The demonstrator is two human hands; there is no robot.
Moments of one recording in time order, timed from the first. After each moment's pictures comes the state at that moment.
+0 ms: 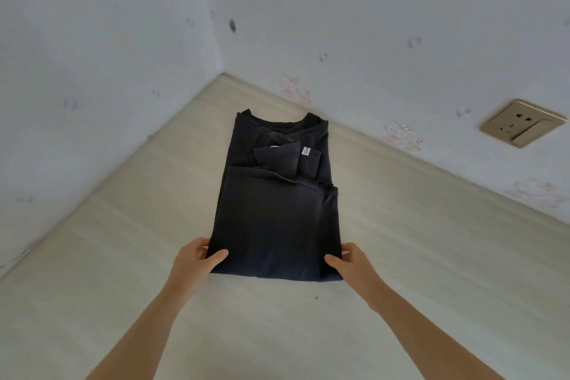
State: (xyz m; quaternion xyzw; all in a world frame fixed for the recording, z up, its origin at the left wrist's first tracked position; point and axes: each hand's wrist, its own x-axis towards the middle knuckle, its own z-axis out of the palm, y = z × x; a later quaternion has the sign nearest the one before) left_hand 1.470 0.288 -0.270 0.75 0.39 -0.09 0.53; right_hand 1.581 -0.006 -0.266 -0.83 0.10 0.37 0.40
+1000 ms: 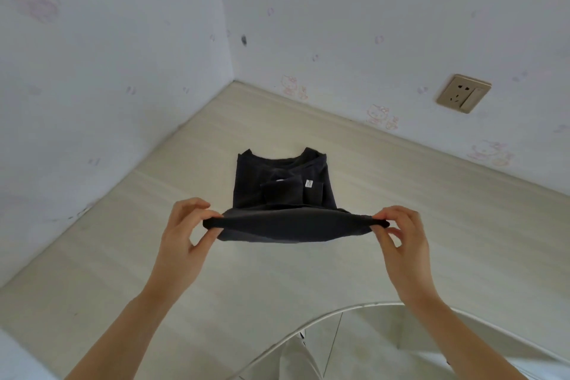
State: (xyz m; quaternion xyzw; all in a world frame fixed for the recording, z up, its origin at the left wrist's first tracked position) left_hand 1.323 0.265 -0.160 0.90 0.07 0.22 0.37; right_hand 1.424 -0.066 -0.160 -0.84 -0.07 -0.07 0.54
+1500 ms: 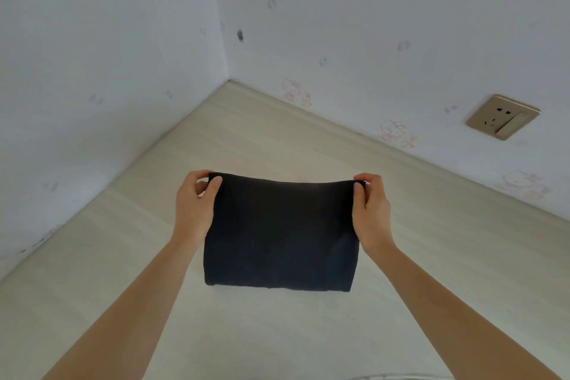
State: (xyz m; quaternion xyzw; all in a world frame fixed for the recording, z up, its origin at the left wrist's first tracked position) left_hand 1.502 0.287 -0.194 0.74 0.32 0.18 0.57; right_hand 1.587 0.016 -0.182 -0.85 0.00 0.02 0.53
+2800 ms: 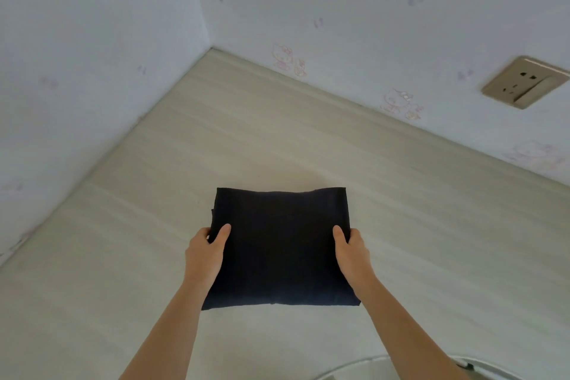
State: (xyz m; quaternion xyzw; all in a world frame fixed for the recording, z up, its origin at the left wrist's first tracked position) left_hand 1.464 0.259 -0.283 0.74 0.46 -0.07 0.49; right_hand 1.543 0.013 -0.278 -0.84 0.20 0.28 0.41
